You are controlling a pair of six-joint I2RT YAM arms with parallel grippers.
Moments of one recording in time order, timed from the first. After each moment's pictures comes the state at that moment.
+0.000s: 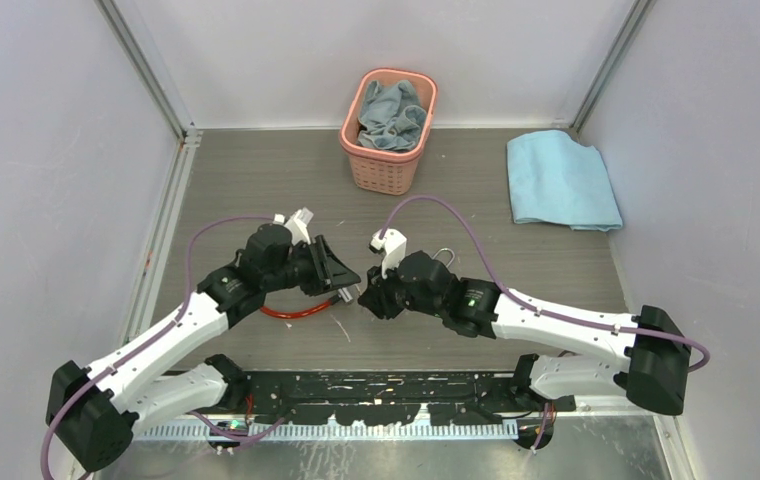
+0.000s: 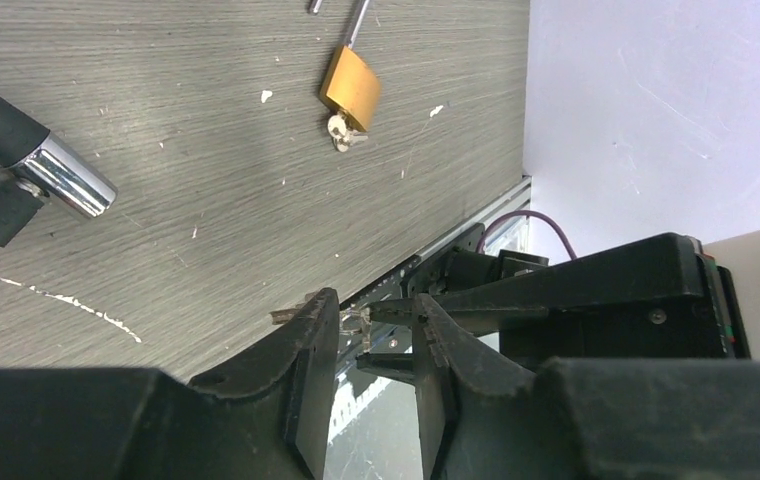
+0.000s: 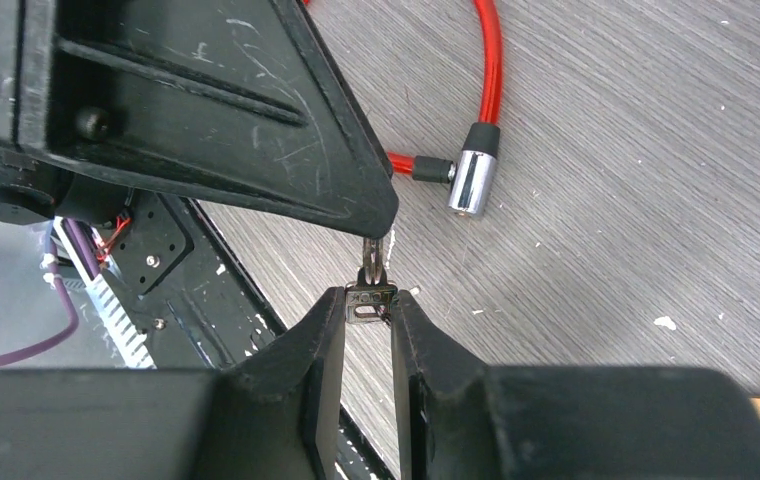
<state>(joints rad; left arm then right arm) -0.66 0.96 0.70 -0.26 0.32 -0.99 1.10 1.16 0.78 -0.10 0.05 0.40</state>
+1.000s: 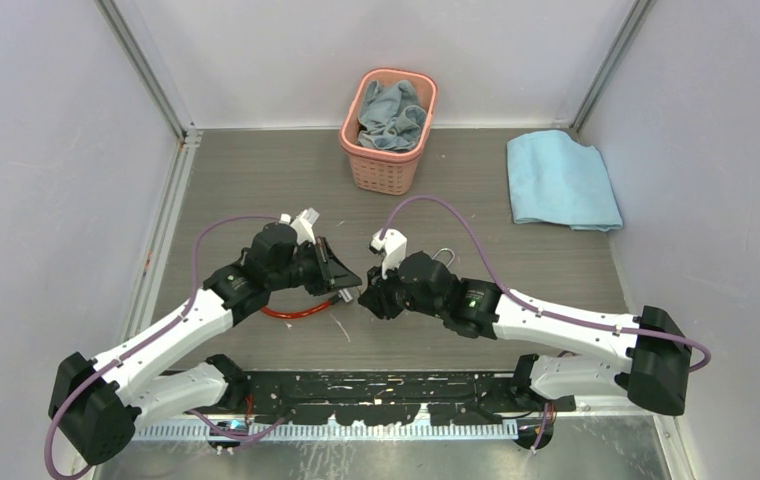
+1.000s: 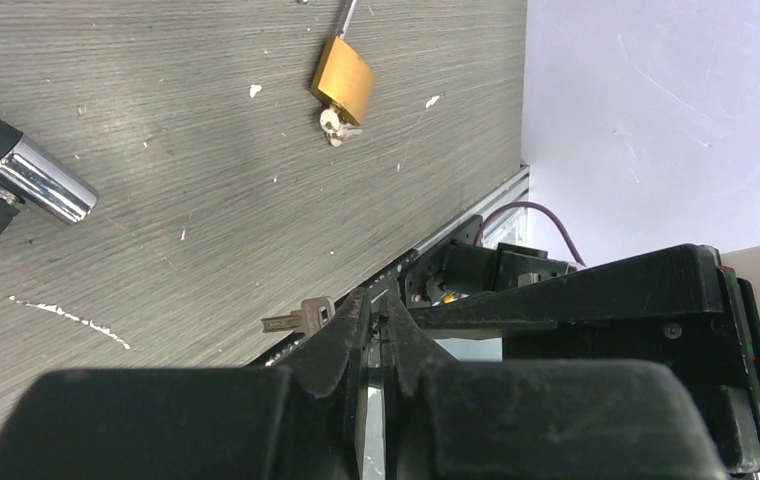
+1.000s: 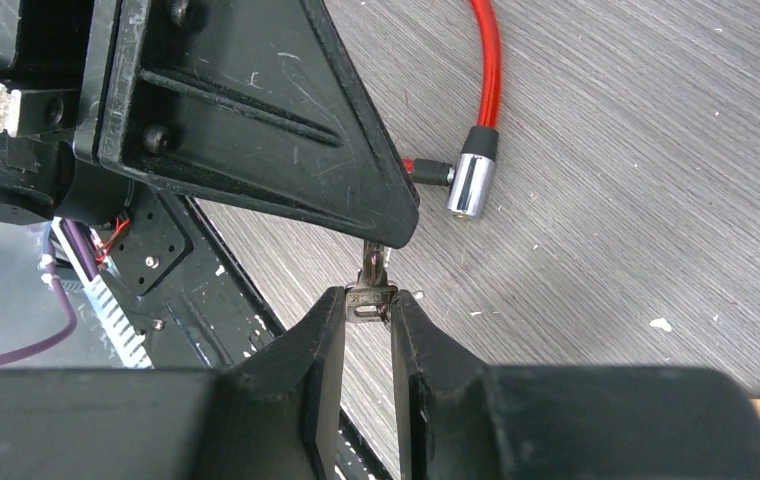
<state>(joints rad) -0.67 1.00 0.70 -0.23 0.33 -0.99 1.11 1.16 0.78 -0.10 0.06 0.40</state>
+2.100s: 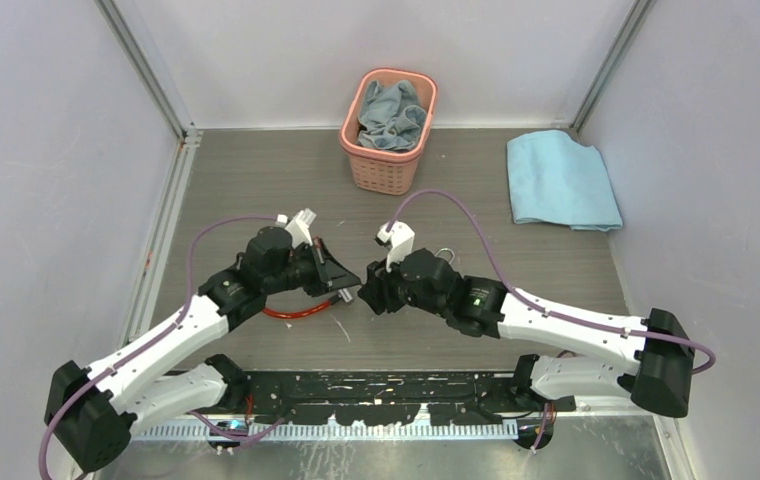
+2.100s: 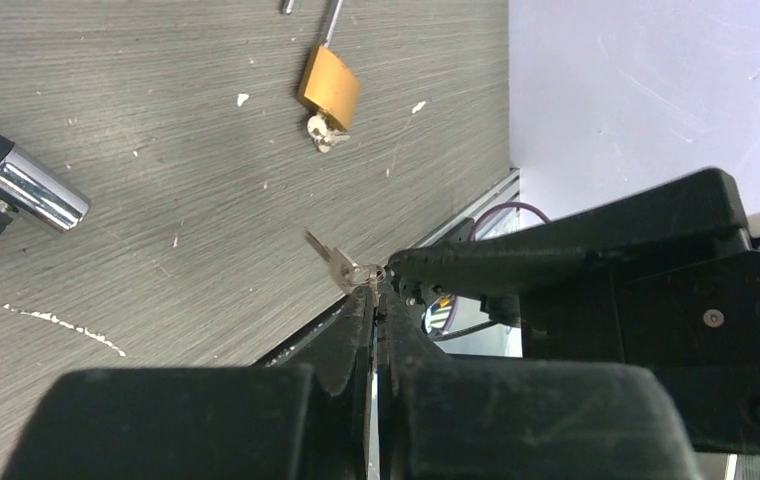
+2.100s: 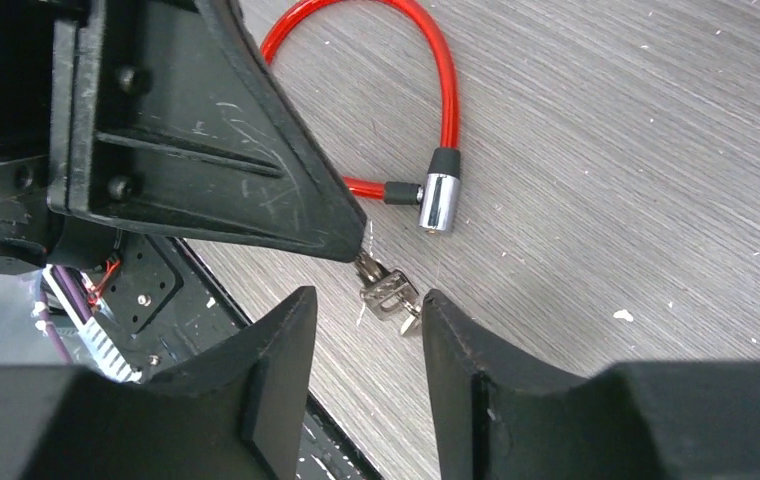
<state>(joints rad) -0.68 0.97 0.68 -0.21 0.32 -0.99 1.11 1.14 0.81 -0.14 0.15 0.43</state>
